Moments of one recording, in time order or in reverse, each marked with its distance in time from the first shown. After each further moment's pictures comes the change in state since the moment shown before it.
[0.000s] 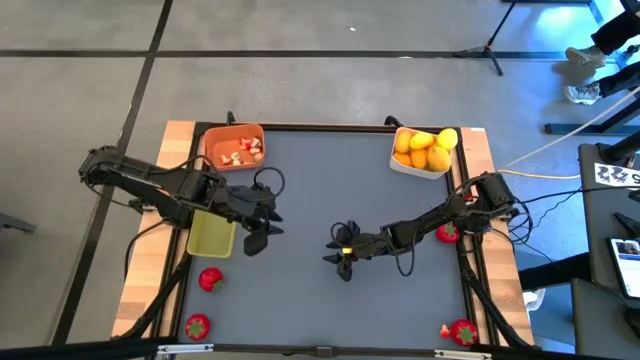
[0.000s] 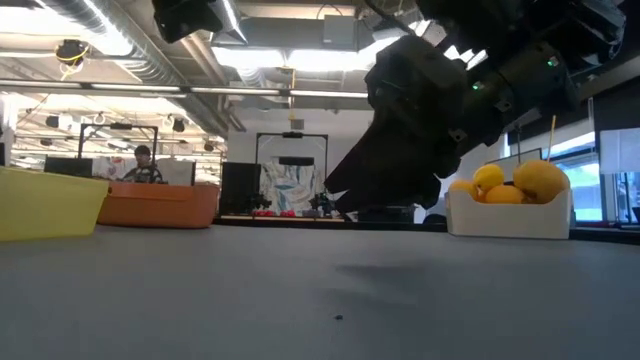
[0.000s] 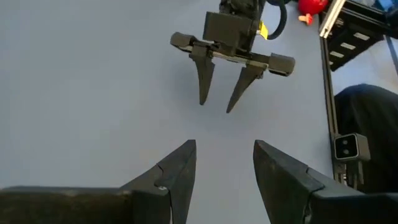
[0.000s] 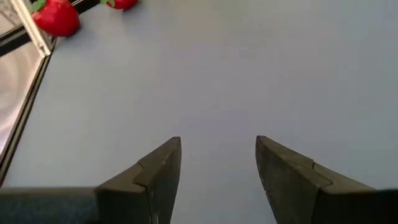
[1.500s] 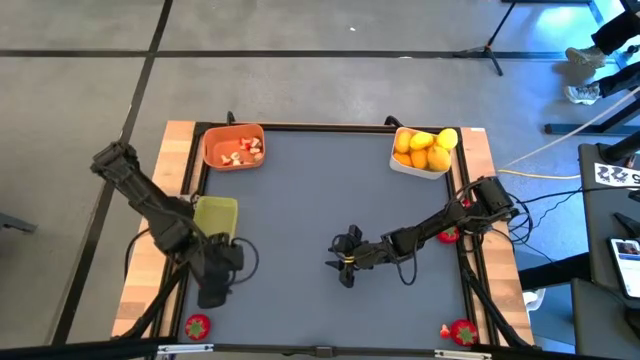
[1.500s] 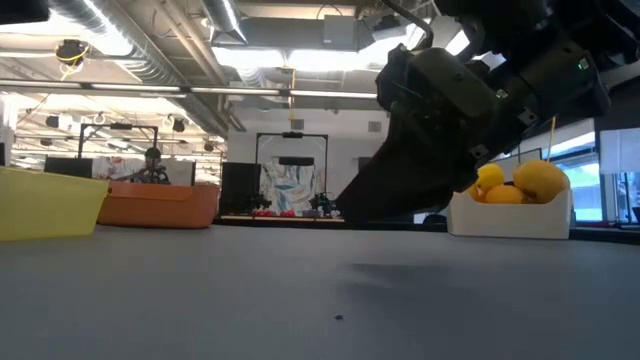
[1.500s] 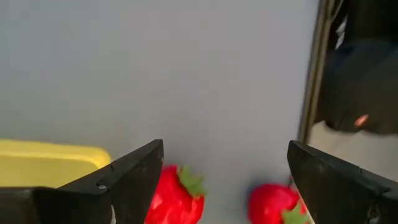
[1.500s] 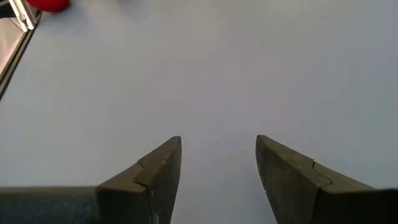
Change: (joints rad) left arm -0.514 0.107 -0.001 -0.333 0.078 -0.450; right arm 0.062 0.034 0.000 -0.002 0.095 -0.047
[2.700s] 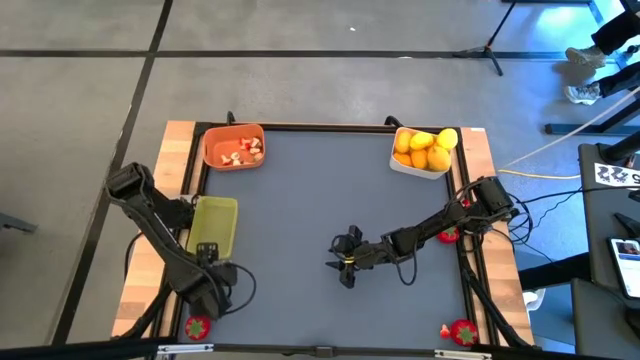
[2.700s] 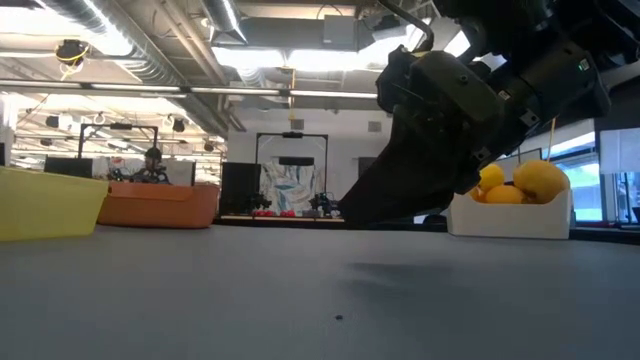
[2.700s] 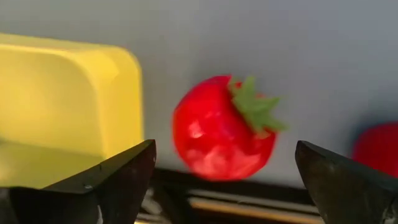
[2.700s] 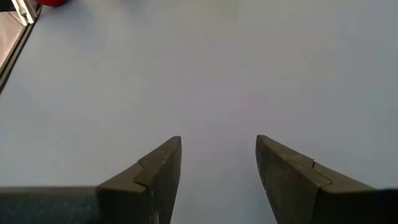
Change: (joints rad) left arm -0.142 0.304 0.000 -0.221 0.105 -0.048; right arm -0.001 0.000 0.000 -0.010 -0.011 -0.008
